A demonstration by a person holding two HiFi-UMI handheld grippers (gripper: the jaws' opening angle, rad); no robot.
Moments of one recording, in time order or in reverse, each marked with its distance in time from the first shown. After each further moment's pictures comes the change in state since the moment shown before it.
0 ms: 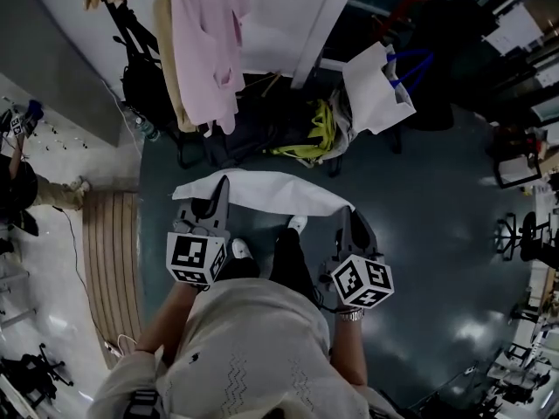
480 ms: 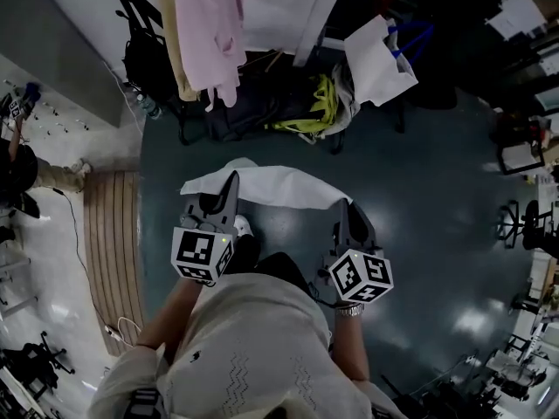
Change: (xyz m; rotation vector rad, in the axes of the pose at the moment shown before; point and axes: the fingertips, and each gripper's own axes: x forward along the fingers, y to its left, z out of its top) left arm -0.058 -0.056 -0.040 -0.026 0.029 -0.047; right arm -0.066 0.003 -0.049 0.005 0.035 0.021
